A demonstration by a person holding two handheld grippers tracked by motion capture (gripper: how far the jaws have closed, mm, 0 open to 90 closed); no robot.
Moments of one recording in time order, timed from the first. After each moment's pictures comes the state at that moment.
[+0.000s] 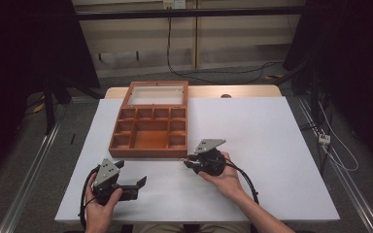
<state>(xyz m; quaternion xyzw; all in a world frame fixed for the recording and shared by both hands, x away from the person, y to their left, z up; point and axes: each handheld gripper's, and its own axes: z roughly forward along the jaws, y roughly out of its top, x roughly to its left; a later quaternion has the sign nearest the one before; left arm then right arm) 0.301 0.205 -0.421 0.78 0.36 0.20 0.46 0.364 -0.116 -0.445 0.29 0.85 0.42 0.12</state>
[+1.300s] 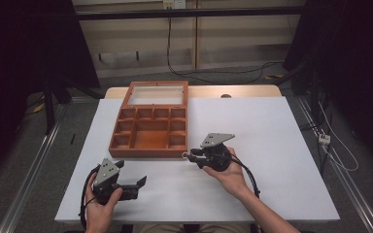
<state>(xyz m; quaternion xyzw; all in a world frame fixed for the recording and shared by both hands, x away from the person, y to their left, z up) 0.302 0.205 -0.422 0.78 0.37 0.20 0.46 0.365 -0.130 -0.422 0.30 0.83 0.45 0.13</state>
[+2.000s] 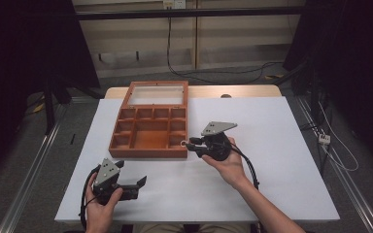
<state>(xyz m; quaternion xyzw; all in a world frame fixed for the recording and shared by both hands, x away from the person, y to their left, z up) 0.302 0.205 -0.422 0.78 0.37 0.21 0.46 0.382 -0.130 -0.396 0.30 0.81 0.48 0.14</state>
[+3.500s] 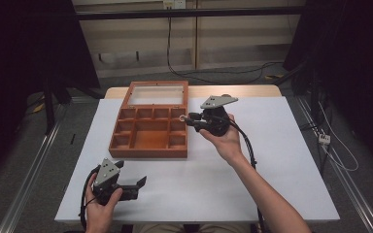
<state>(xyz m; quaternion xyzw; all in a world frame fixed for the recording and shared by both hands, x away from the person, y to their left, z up) 0.302 0.205 -0.423 0.78 0.37 0.21 0.46 0.429 -0.131 -0.351 0.32 0.79 0.49 0.18</state>
